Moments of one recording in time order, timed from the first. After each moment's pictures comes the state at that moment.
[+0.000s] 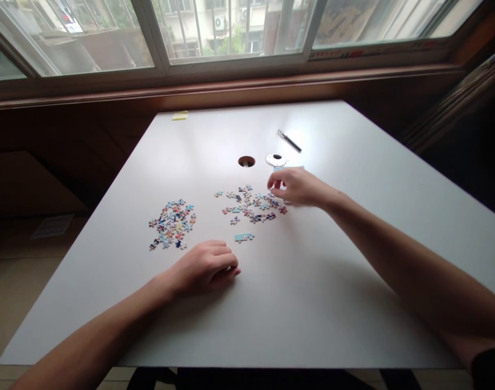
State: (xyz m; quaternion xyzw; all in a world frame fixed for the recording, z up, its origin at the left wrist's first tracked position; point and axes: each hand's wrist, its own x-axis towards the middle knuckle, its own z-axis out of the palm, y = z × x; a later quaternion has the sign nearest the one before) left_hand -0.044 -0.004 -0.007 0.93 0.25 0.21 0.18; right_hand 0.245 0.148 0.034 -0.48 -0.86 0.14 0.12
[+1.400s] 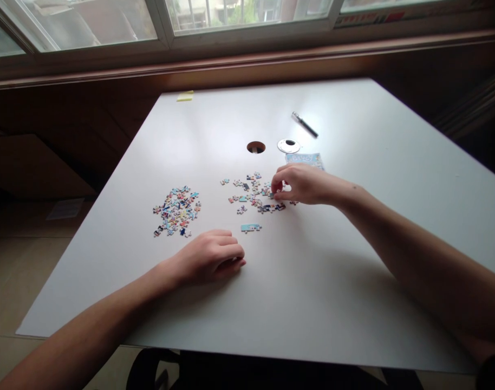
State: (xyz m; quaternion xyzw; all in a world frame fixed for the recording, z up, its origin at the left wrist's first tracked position) left_hand -0.043 -0.003 -0.002 0.93 0.26 0.19 0.18; right_hand 0.234 0.145 0.030 -0.37 -0.92 0.15 0.03
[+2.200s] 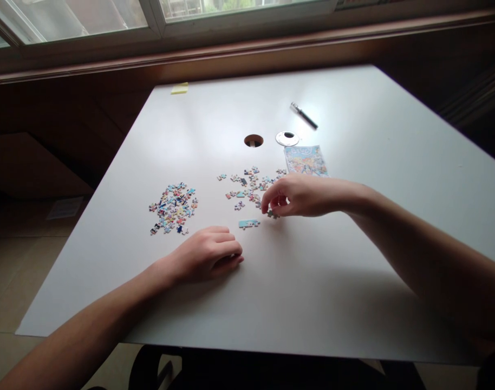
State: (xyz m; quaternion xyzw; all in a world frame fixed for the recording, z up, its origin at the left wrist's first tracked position) left_hand -0.043 -0.004 -0.001 0.93 0.26 0.19 0.18; right_hand 0.216 0.108 0.057 -0.32 -0.90 0.29 -0.03
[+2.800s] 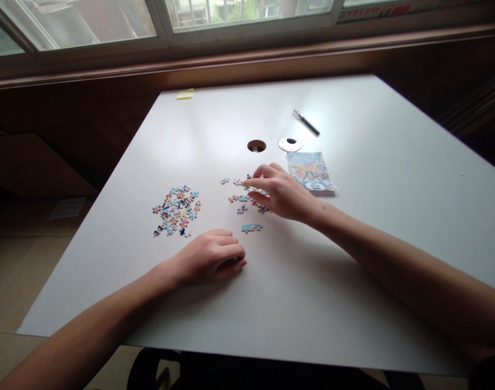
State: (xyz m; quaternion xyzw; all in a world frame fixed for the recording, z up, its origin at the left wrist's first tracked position) left_hand -0.042 -0.004 -0.001 0.93 0.26 0.19 0.18; right_hand 0.189 0.112 0.013 -0.32 -0.92 0.09 0.22
